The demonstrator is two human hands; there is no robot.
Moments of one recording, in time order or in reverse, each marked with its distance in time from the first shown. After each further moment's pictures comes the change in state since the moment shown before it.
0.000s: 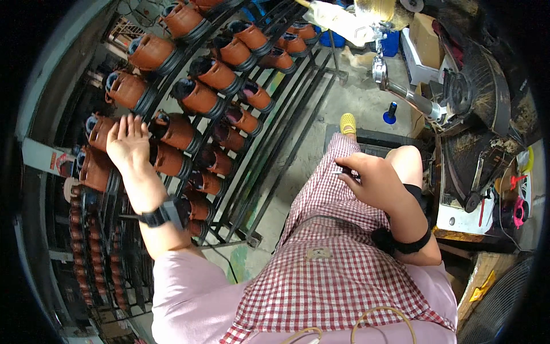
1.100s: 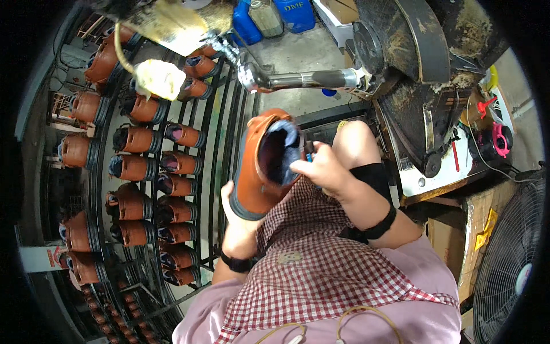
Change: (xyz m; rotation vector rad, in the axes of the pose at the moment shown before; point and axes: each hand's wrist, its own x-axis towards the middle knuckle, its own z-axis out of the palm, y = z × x) left_hand -0.228 -0.266 0.020 -0.593 -0.530 -1.330; right_hand -0.017 0.071 0.000 1.201 0.406 0.578
